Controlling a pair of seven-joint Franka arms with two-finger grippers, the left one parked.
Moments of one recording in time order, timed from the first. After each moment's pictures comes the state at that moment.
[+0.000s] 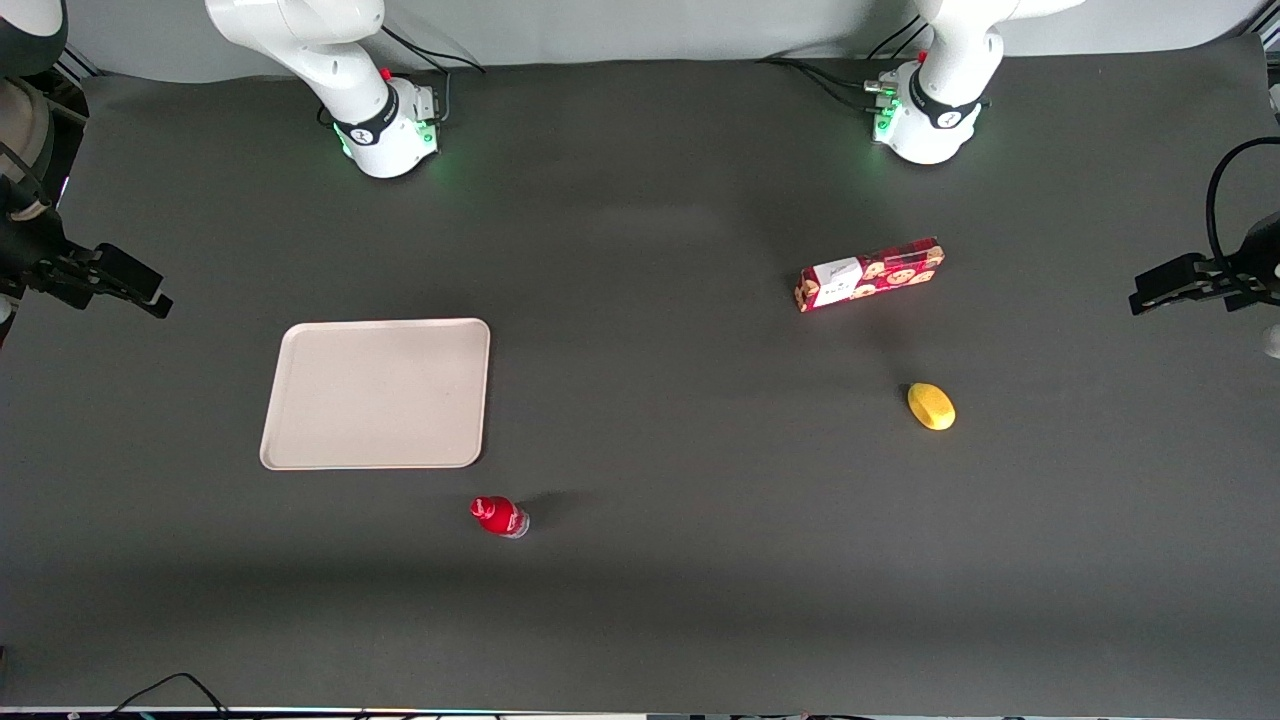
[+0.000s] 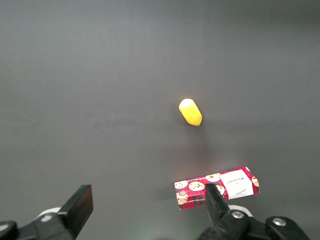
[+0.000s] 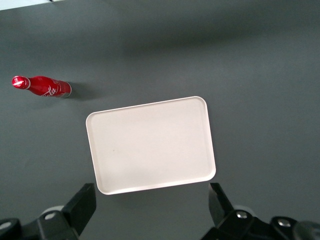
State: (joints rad) arm 0.03 -0.06 -0.05 -1.67 0.00 1.69 0.15
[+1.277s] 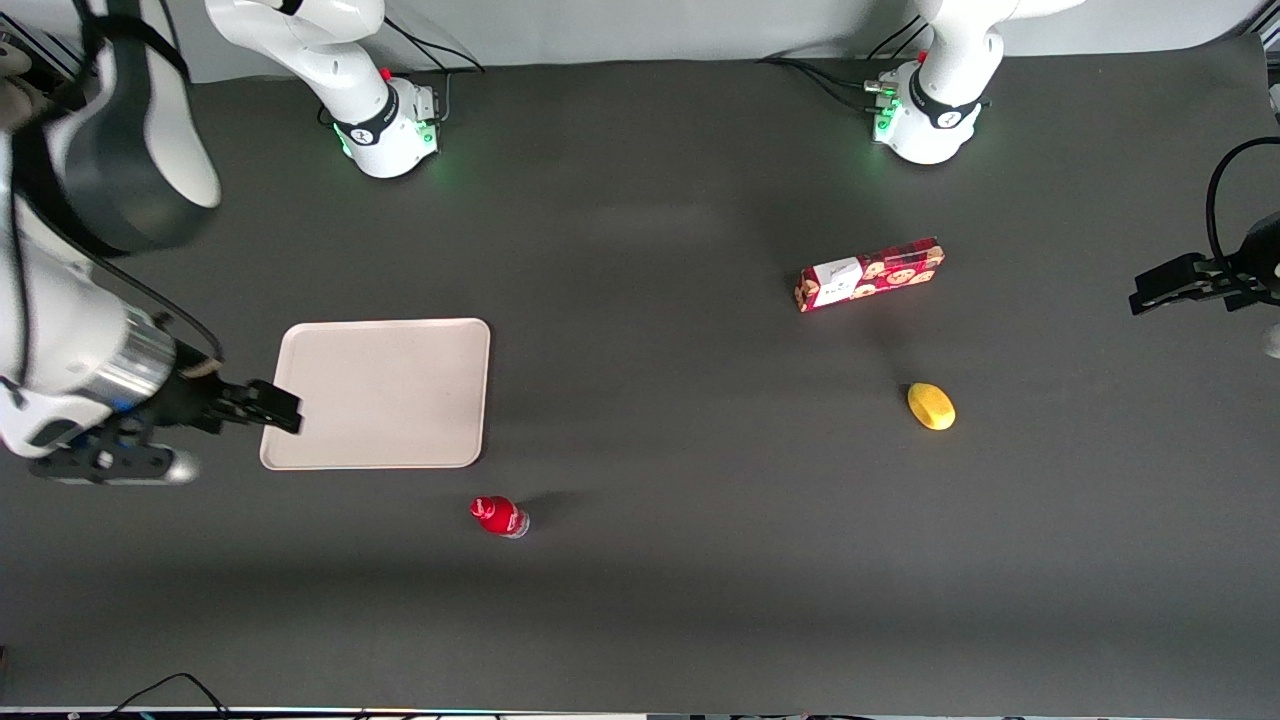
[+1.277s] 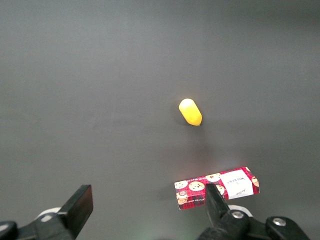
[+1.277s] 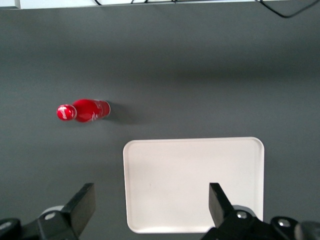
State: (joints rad) arm 0.05 0.39 0.15 -1.27 -0.05 1.71 0.24
